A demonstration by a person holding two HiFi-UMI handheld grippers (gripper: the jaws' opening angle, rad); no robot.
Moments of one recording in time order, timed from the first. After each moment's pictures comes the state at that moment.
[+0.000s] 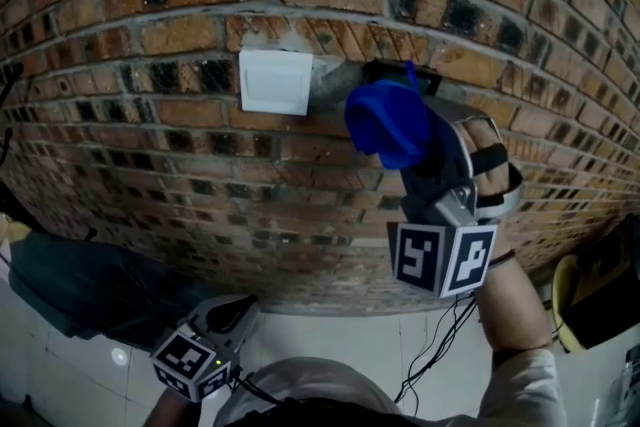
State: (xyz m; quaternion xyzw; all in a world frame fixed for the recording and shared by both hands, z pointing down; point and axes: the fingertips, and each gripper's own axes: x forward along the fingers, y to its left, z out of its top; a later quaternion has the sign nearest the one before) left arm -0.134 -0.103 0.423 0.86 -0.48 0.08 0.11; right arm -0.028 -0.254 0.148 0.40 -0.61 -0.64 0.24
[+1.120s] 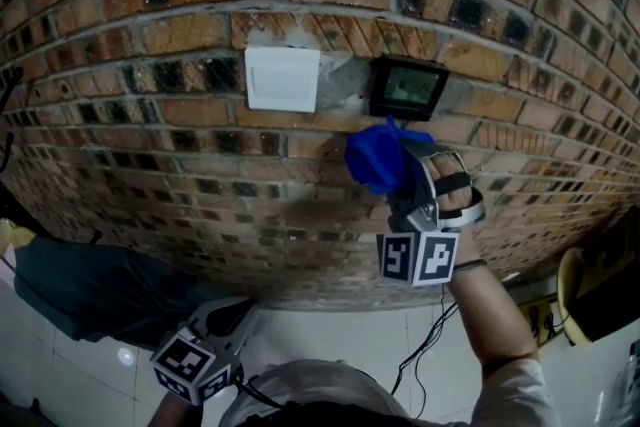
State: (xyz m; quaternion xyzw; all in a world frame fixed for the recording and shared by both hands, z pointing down) left arm -0.150 -0.092 0.430 0.86 -0.48 0.09 0.12; right arm -0.025 -0.295 0.258 0.39 -0.64 -0.59 0.29
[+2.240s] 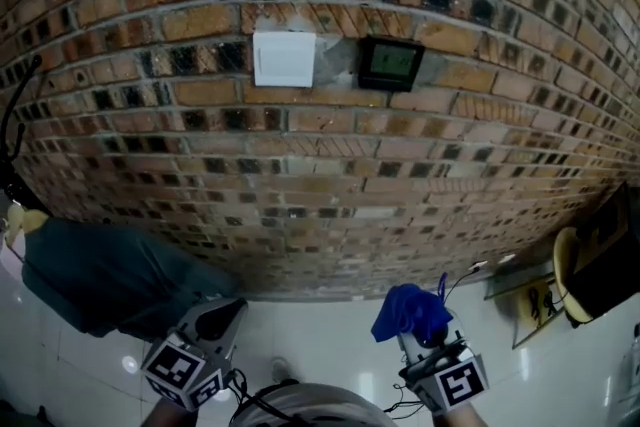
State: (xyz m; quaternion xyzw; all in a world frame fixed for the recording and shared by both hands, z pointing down) left arm -0.165 -0.014 0.417 0.86 -0.49 0.08 0.11; right arm 0.063 -0.037 0.374 0.42 -0.91 -0.03 0.05
